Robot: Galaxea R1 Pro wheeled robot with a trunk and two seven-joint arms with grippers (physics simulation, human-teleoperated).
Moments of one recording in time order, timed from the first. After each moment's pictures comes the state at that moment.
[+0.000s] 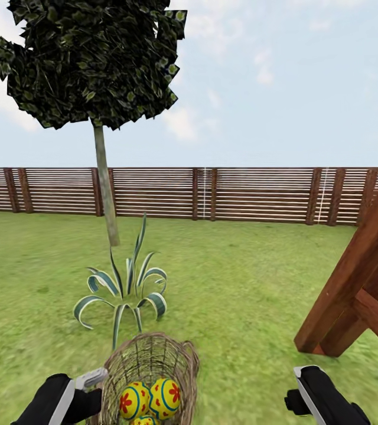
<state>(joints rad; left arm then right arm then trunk) -0.35 0.08 0.22 -0.78 0.12 0.89 -0.07 -0.36 -0.16 0.06 -0.79 -0.01 0.88 -0.09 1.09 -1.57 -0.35</state>
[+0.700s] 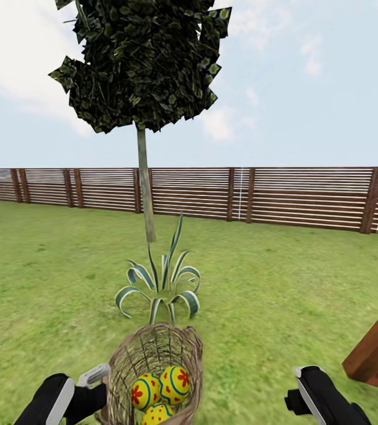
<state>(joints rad) -0.35 0.08 0.22 -0.78 0.28 0.89 -0.06 -0.36 -0.16 0.06 -0.79 -0.01 0.88 -0.09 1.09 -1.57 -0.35</state>
